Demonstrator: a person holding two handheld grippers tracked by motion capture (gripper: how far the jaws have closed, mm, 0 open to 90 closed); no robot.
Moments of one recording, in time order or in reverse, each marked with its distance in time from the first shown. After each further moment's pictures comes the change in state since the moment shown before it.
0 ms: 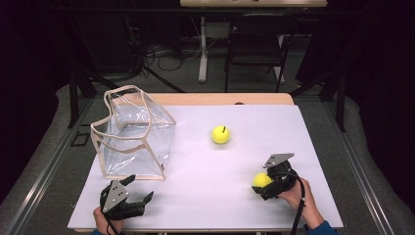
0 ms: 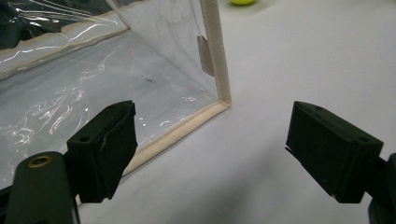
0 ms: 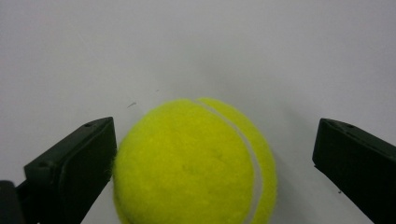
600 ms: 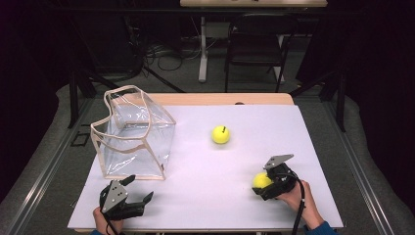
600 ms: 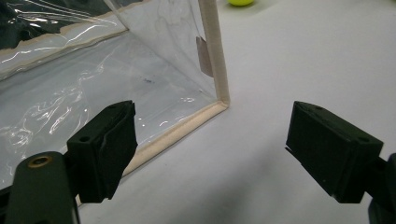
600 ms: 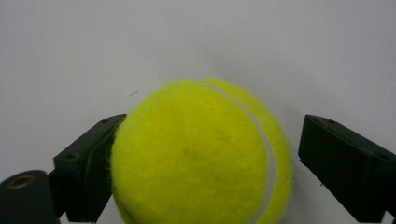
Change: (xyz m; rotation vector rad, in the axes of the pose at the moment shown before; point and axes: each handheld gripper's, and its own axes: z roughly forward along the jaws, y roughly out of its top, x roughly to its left) left arm 0.000 0.000 -0.001 -0.001 -0.005 -0.001; right arm 0.000 -0.006 0.005 0.029 0.023 0.036
